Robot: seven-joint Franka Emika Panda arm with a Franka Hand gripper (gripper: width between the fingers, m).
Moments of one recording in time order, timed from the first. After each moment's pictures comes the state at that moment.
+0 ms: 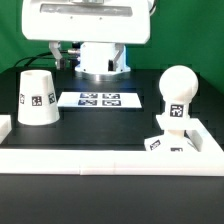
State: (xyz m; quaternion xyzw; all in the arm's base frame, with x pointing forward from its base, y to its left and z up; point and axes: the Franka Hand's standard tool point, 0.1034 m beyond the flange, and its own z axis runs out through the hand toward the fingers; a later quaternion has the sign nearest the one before) arm 0.551 -0.049 0.131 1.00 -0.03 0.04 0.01
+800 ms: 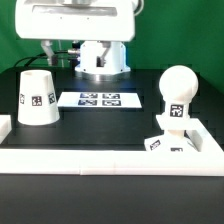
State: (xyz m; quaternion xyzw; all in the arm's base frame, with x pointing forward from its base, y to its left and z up) arm 0.505 -0.074 0.130 1.00 -0.05 0.02 0.00
